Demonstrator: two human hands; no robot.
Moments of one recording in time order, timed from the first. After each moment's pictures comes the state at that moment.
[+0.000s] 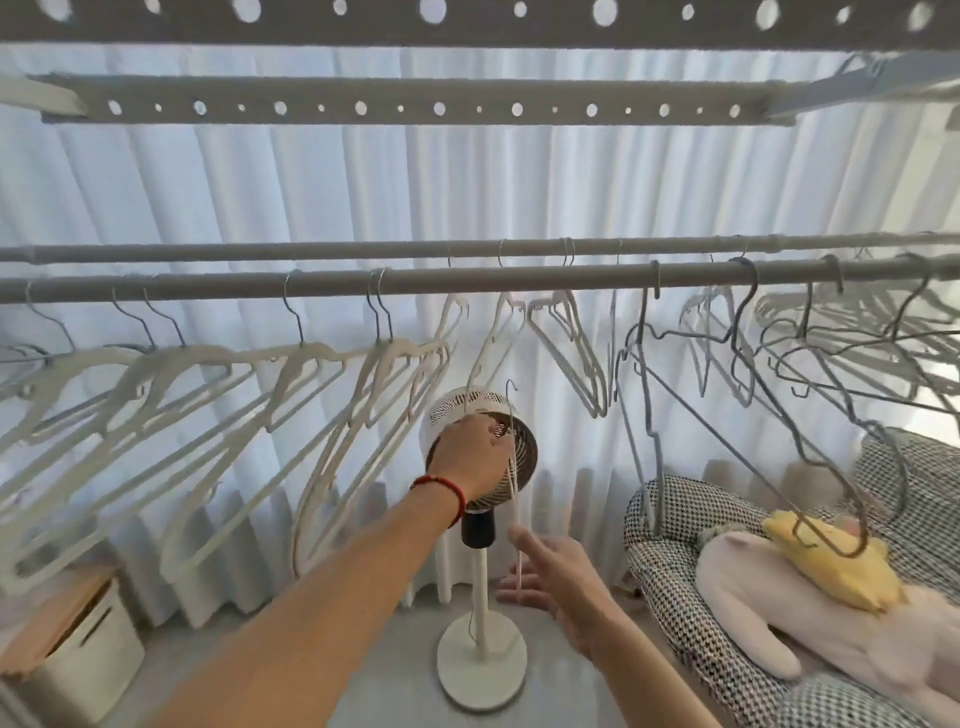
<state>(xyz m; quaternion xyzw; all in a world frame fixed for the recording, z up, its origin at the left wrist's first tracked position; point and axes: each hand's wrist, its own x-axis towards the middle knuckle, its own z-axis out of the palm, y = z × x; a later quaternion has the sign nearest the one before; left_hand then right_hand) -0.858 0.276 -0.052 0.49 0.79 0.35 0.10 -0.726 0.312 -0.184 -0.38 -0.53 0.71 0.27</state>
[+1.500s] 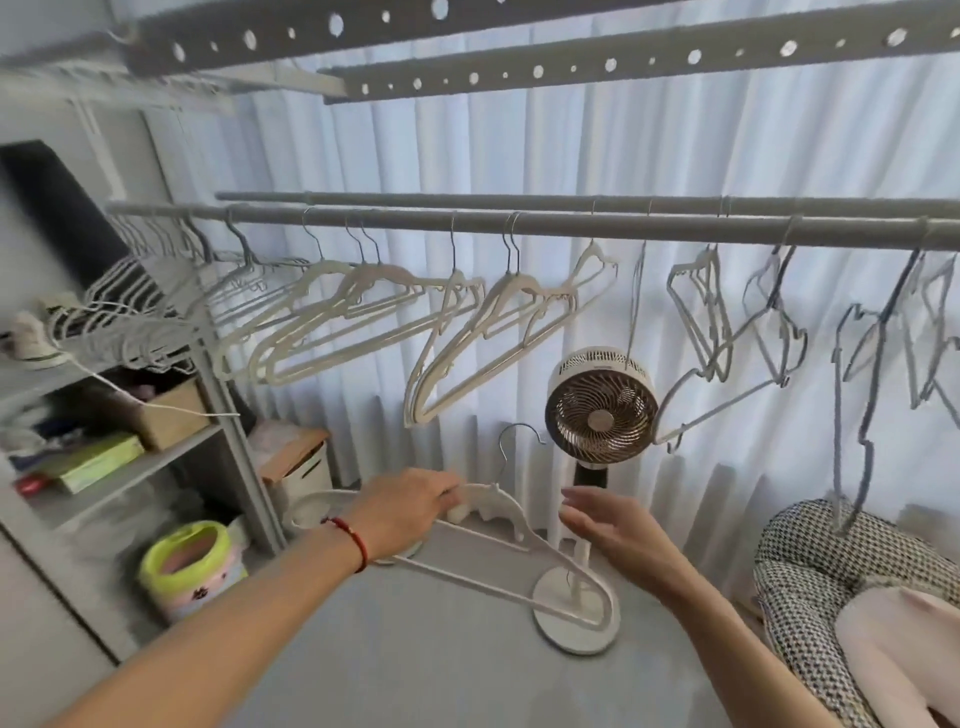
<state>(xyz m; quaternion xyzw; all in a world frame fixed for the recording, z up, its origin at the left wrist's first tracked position) -0.854 0.064 -0.135 0.50 0.86 0.09 -0.03 -0.664 0.297 -0.174 -0.15 -0.85 0.50 0.13</state>
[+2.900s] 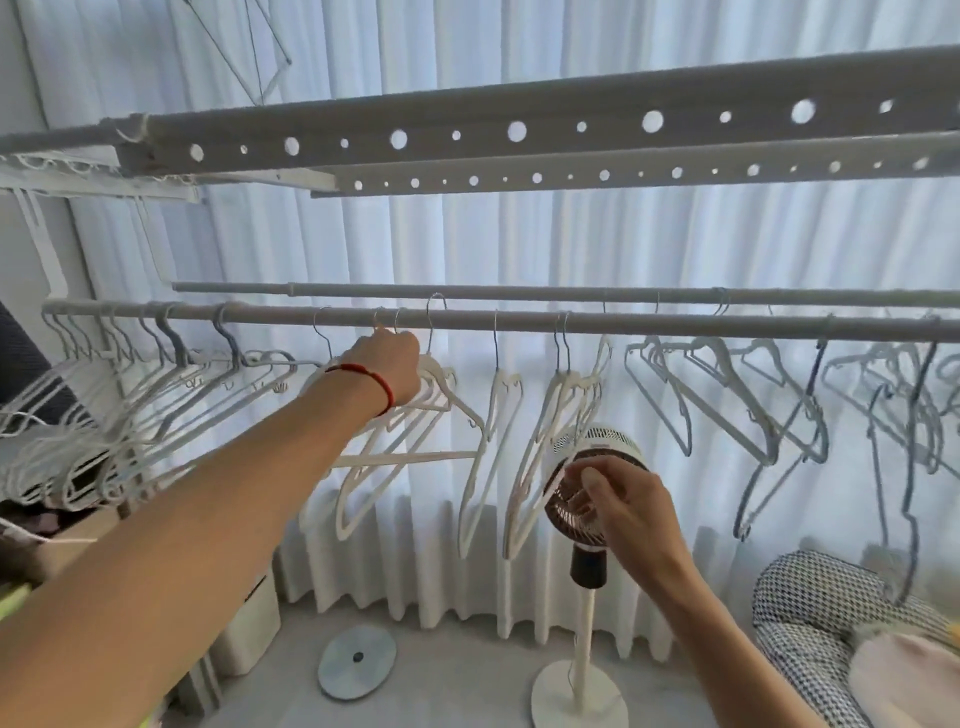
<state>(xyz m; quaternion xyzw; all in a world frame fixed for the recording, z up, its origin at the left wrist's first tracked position) -1.017 0.083 0.088 0.38 0.91 0.05 -0.17 -0.786 0.221 -0.061 -0.23 -0.74 0.46 0.43</state>
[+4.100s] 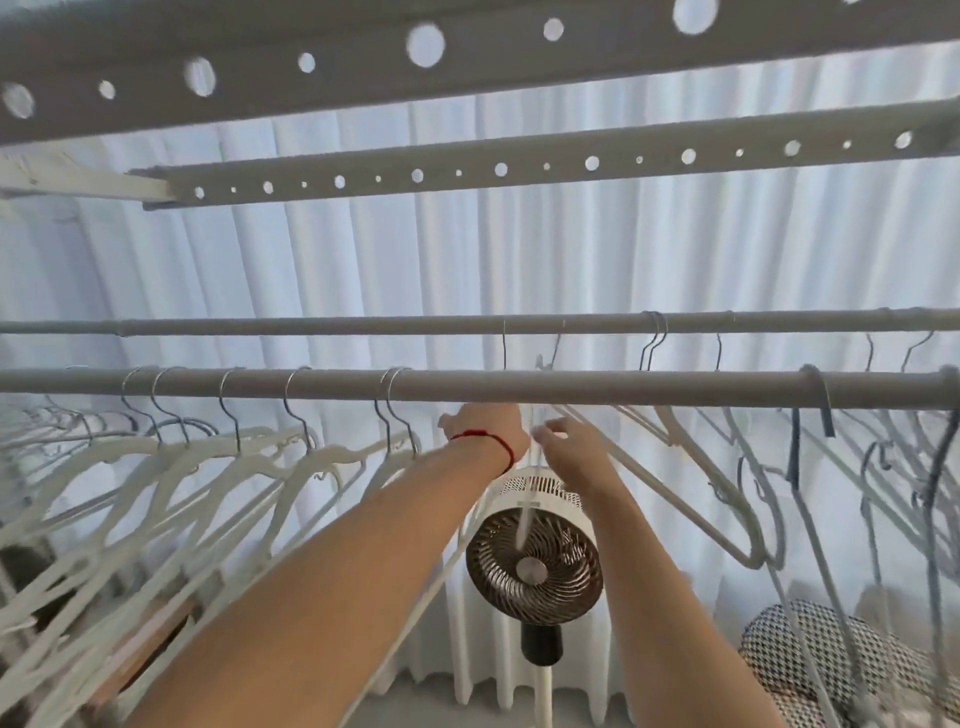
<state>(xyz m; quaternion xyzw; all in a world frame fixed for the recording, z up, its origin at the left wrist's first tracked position) -0.948 0.418 0.030 0.41 0.90 0.10 -0.07 -0.873 0.506 -0.024 -0.37 -0.75 0.46 0.29</state>
